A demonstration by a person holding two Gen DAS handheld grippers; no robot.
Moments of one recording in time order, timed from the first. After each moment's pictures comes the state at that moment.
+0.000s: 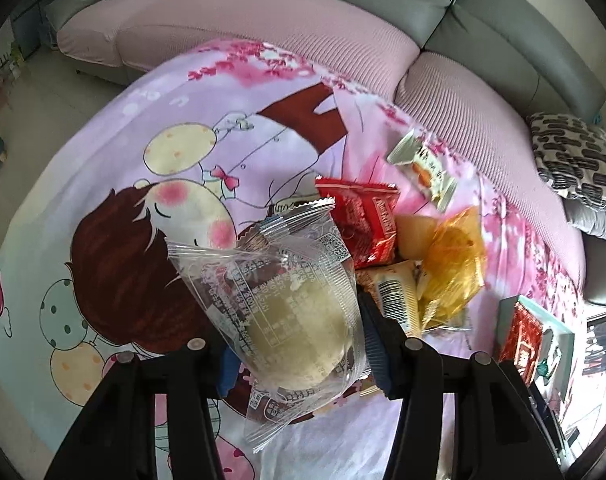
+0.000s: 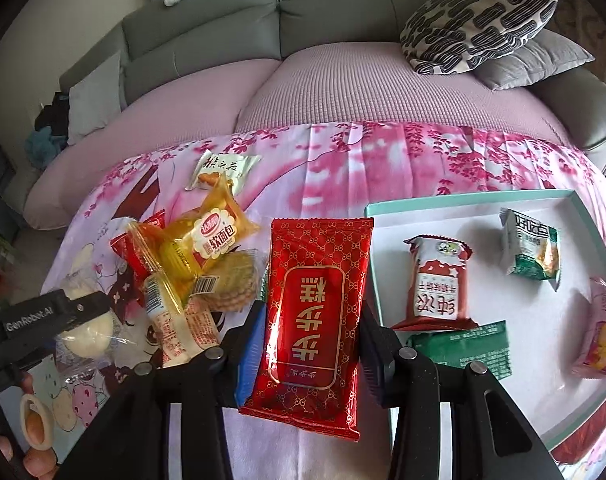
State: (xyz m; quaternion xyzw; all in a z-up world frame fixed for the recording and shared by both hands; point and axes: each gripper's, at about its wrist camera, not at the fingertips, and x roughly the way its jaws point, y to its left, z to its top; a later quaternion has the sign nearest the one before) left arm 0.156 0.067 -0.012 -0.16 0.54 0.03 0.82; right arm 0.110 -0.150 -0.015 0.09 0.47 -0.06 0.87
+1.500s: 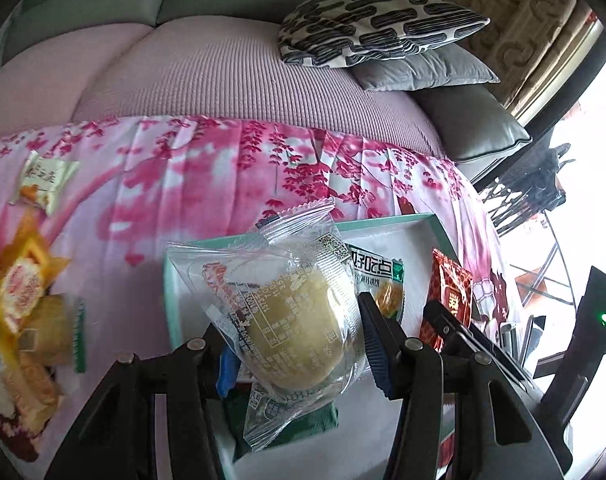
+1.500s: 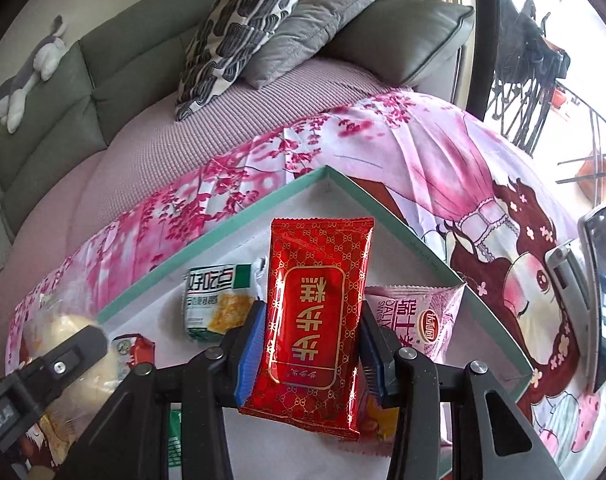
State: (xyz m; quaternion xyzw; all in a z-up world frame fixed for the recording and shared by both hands) left arm 0.155 -0.216 -0.003 -0.04 0.52 -0.29 0.80; right arm 0.056 -0.376 -0.018 0.22 0.41 -0.28 0.84
